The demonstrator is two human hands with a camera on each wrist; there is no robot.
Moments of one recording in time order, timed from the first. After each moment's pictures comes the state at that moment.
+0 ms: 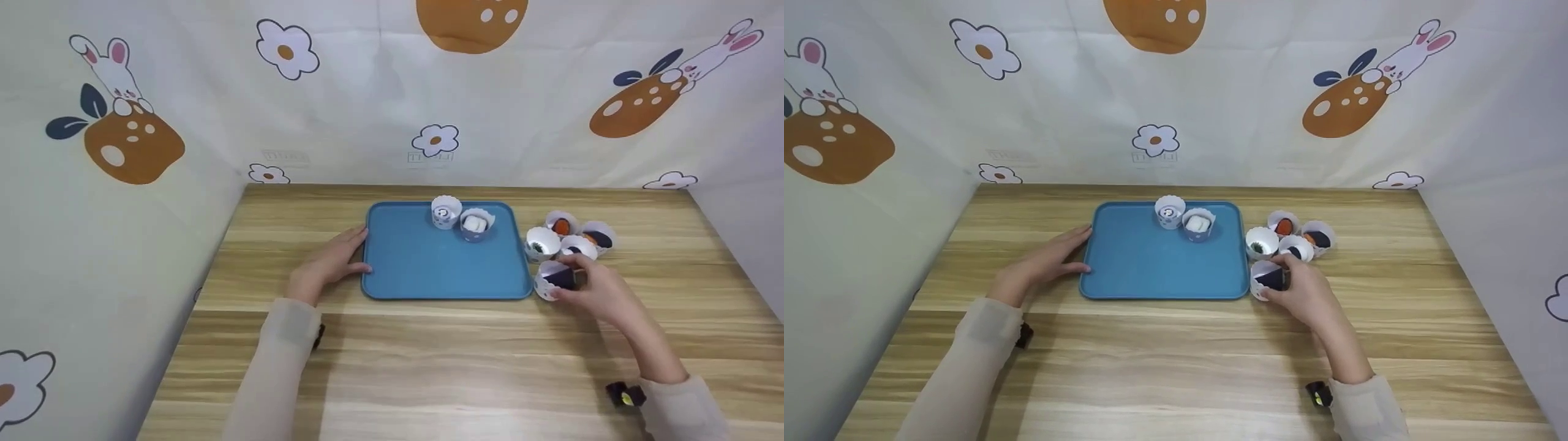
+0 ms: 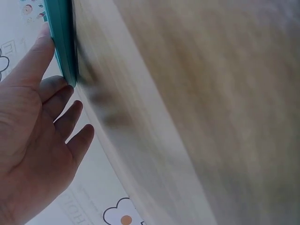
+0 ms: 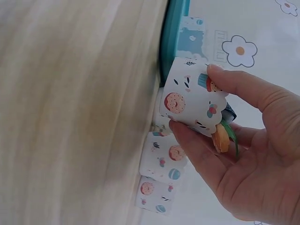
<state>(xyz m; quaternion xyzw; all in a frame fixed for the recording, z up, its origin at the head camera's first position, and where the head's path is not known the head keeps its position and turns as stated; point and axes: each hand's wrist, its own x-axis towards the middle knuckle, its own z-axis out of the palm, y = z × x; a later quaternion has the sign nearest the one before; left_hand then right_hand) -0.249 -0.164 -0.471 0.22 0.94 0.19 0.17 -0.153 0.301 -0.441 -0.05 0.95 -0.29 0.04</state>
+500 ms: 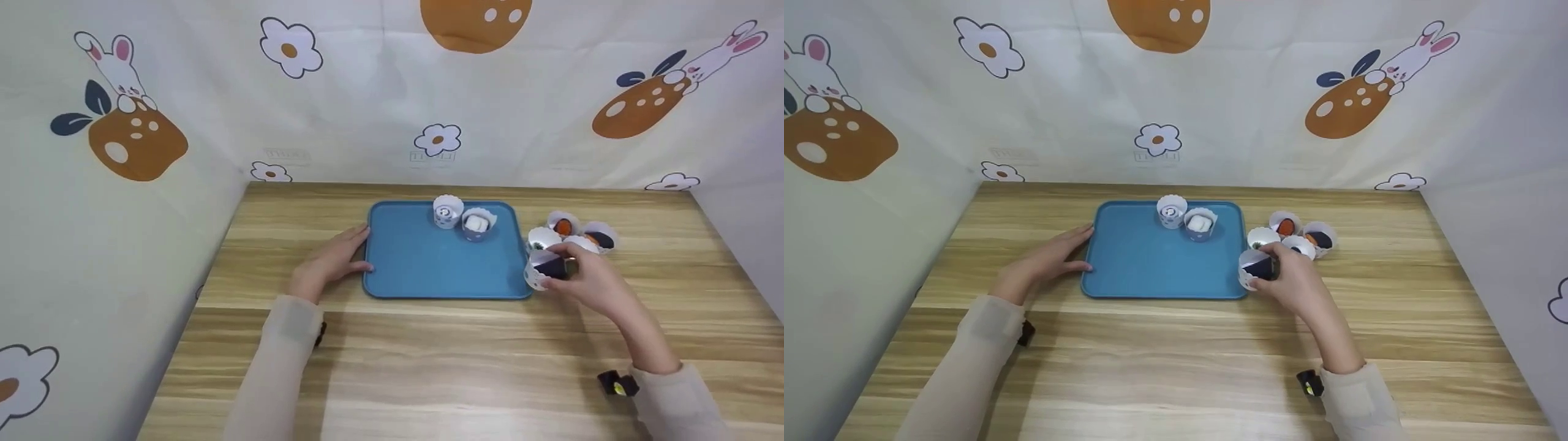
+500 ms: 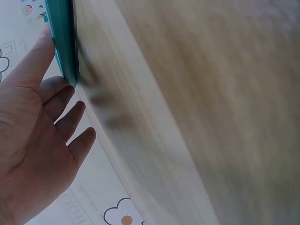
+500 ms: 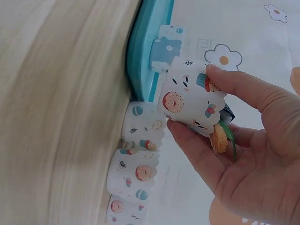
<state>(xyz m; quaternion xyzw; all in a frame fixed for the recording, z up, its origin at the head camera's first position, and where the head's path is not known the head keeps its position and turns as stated) -0.248 -0.162 -0.469 0.20 0.95 0.18 0.17 -0.162 0.281 -0.421 -0.06 0.95 -0.30 0.05</state>
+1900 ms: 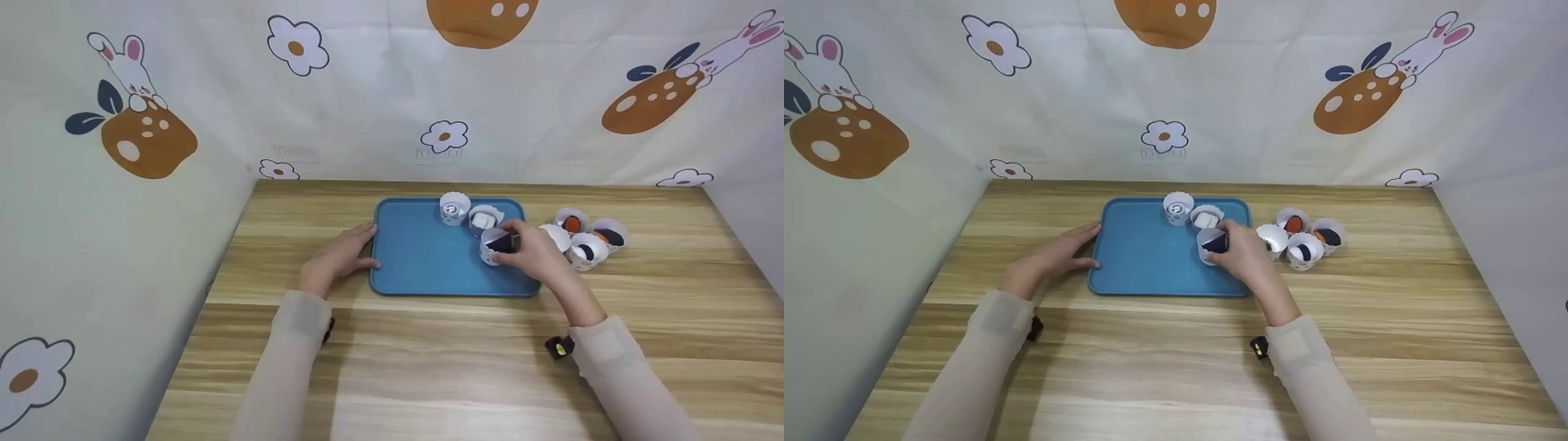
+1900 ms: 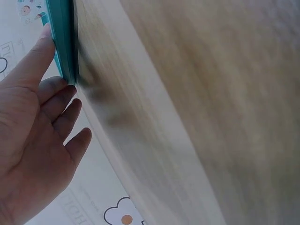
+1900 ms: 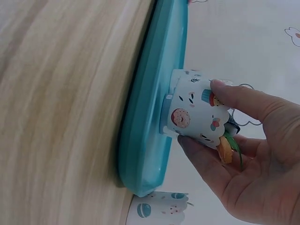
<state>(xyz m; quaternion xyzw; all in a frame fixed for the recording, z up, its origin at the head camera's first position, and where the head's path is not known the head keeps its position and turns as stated) -0.250 -0.159 -0.468 0.20 0.95 0.17 0.18 -0.221 0.210 -0.442 -0.08 0.95 -0.31 0.07</state>
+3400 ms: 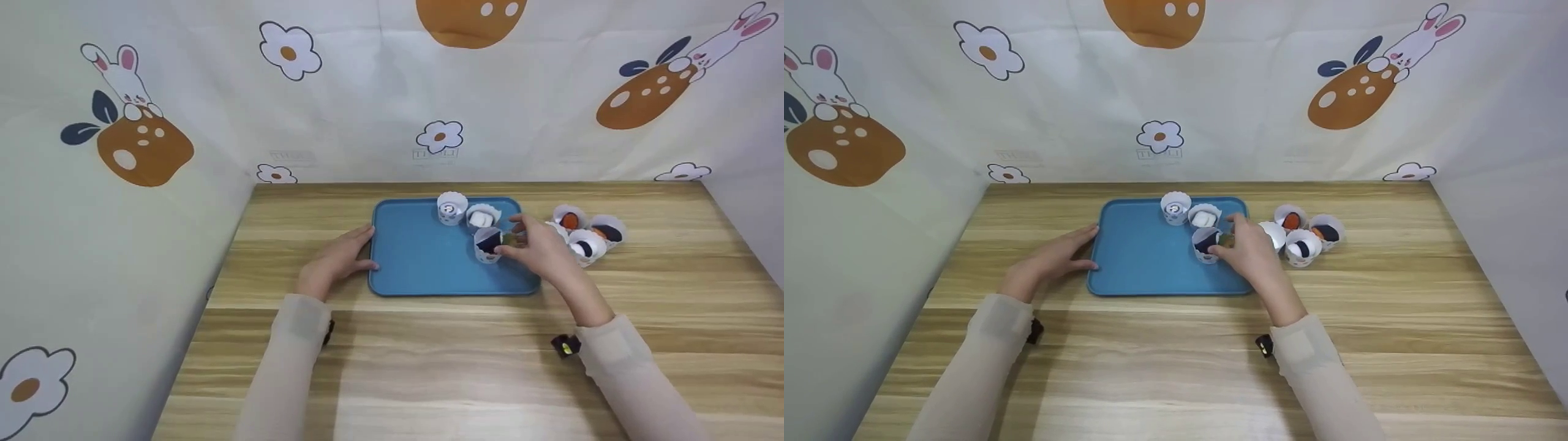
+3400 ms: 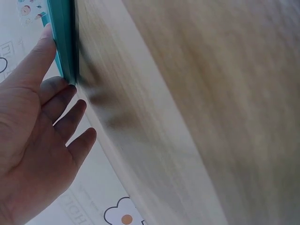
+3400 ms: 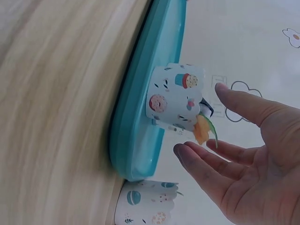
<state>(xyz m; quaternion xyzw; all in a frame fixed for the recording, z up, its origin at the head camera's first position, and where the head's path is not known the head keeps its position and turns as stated) -0.249 -0.158 -0.466 0.19 0.95 0.18 0.18 -0.216 0.219 -0.433 -0.05 0.94 -0.32 0.07</state>
